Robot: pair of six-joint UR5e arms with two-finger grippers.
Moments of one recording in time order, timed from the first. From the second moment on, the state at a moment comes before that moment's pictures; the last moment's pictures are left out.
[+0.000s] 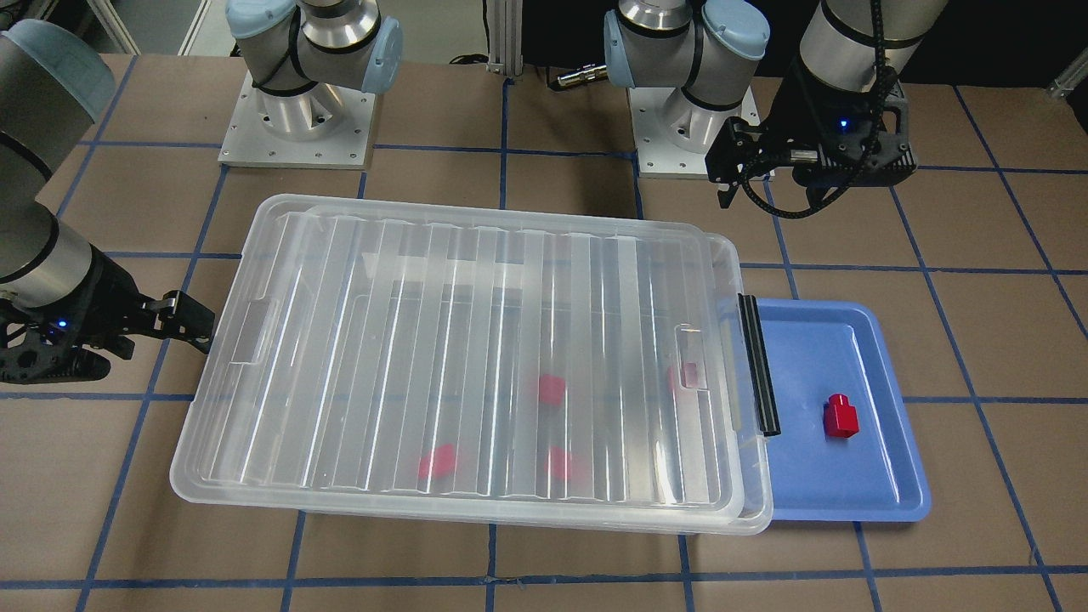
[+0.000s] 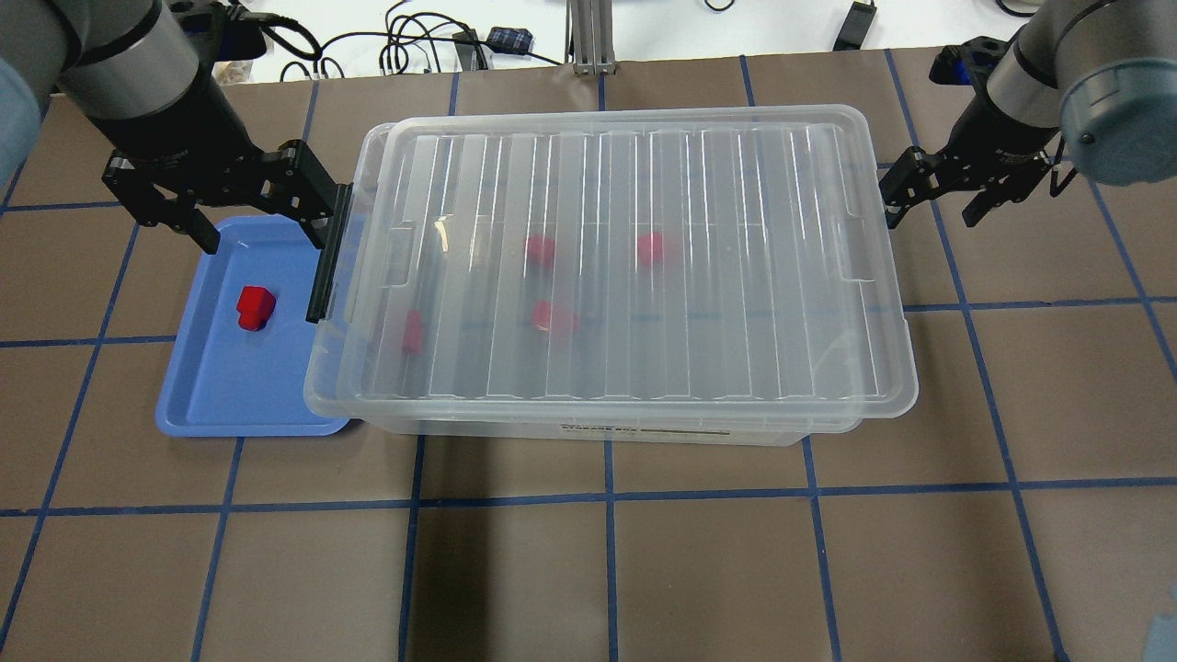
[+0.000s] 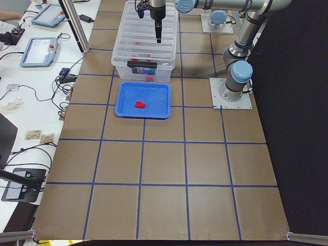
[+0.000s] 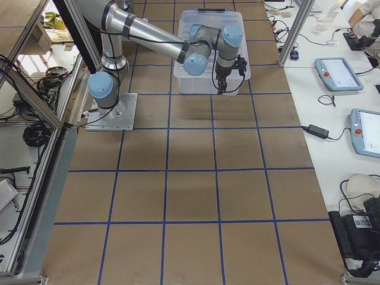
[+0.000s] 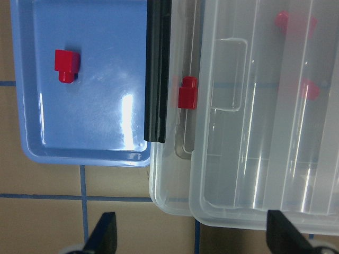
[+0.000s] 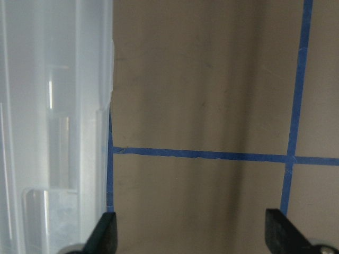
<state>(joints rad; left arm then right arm) -1.52 -1.54 -1.55 -1.66 1.61 0.02 1.32 -1.35 1.67 -1.83 -1.49 -0.29</state>
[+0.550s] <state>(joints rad) -1.52 -1.54 -1.57 -1.67 1.60 0.03 1.33 -1.34 1.64 -1.85 -1.50 -0.28</state>
